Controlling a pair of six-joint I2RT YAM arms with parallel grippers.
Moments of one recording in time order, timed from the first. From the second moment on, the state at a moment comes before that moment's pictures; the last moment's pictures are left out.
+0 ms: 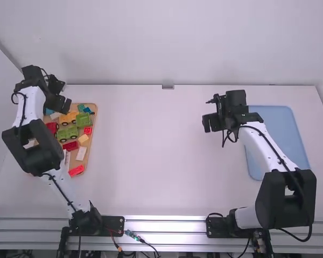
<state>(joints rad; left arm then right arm) 0.49 2.13 1.90 -0.87 -0.01 0.71 0.11 1.55 1.10 -0.55 -0.15 -0.16</state>
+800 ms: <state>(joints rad) 0.50 2.22 1.91 -0.89 0.09 1.12 0.25 1.55 1.10 -0.55 -0.15 -0.19</state>
